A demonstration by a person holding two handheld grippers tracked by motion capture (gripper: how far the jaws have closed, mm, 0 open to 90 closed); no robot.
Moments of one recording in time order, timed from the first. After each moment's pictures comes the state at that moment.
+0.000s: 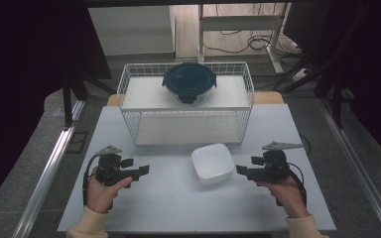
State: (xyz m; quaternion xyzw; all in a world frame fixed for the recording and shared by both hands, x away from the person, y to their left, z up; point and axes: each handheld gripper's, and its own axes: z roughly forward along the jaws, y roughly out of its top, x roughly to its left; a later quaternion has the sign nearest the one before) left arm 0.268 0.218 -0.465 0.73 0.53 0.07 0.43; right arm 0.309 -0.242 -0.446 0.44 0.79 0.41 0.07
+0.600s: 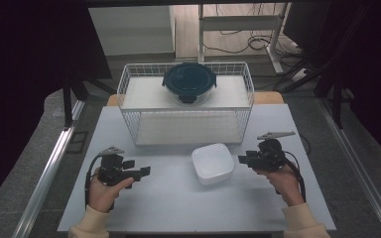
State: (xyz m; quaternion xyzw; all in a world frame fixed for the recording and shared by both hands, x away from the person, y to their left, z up) left arm 0.272 0.216 -0.473 0.73 0.53 0.06 0.42; right arm 0.344 -0.236 -0.445 0.45 0.81 0.37 0.08
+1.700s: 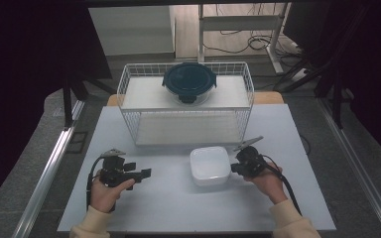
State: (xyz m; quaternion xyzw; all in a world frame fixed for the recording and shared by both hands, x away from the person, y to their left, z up) left arm 0.273 0.216 -0.485 0.73 0.54 0.04 0.42; right arm 0.346 -0.194 -0.483 0.36 0.89 0.27 0.07
